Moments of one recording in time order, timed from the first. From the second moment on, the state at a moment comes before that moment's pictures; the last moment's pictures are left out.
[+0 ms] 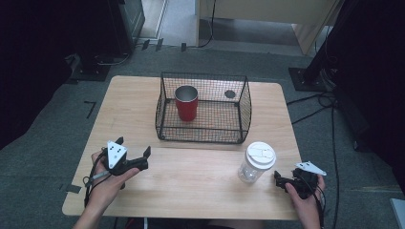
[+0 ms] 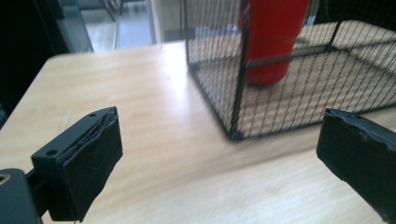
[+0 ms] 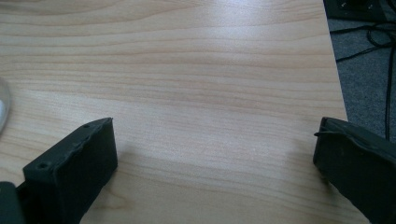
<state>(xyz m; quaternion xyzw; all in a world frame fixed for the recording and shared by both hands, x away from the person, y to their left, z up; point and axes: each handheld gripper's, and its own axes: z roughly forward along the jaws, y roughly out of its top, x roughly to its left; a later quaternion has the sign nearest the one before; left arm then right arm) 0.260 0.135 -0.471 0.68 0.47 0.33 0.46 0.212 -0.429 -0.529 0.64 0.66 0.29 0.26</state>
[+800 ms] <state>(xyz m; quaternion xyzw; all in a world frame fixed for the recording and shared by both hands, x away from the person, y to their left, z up) 0.249 0.182 -0.514 0.73 0.48 0.30 0.38 0.212 -0.429 -0.529 0.64 0.66 0.29 0.26</state>
